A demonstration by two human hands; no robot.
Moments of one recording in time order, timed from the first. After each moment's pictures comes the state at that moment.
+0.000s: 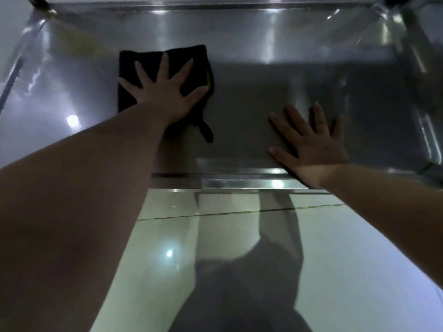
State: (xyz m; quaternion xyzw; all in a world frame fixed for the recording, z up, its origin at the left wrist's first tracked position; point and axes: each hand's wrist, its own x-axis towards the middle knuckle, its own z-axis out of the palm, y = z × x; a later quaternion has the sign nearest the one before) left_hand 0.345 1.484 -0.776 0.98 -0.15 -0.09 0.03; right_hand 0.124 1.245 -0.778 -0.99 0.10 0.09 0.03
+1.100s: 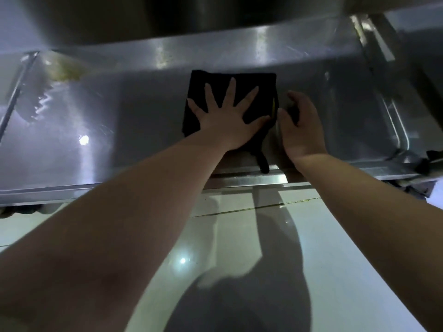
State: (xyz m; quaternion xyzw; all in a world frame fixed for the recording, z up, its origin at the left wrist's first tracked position) left_hand 0.240 1.354 -0.772 0.95 -0.28 -0.13 0.02; right_hand 0.132 1.233 -0.768 -0.82 0.28 -0.20 0.45
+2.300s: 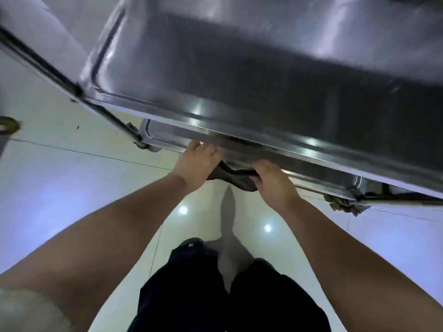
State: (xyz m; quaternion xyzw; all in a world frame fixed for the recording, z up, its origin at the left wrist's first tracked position) left_hand 0.136 1.617 -0.507 0.92 -0.36 -0.10 -0.11; right_hand 0.061 1.406 -0.514 -0.95 -0.02 0.13 0.28
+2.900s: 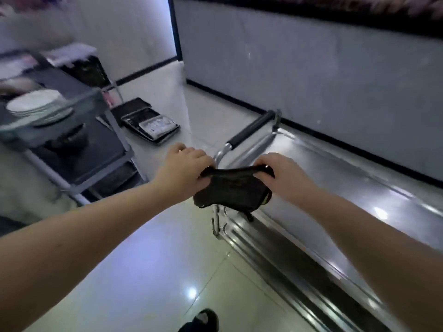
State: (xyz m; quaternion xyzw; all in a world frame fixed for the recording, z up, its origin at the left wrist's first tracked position) left_hand 0.067 1.796 0.157 0.98 -0.12 0.15 0.04; right_hand 0.154 1.555 0.142 -0.90 -0.32 0.04 0.30
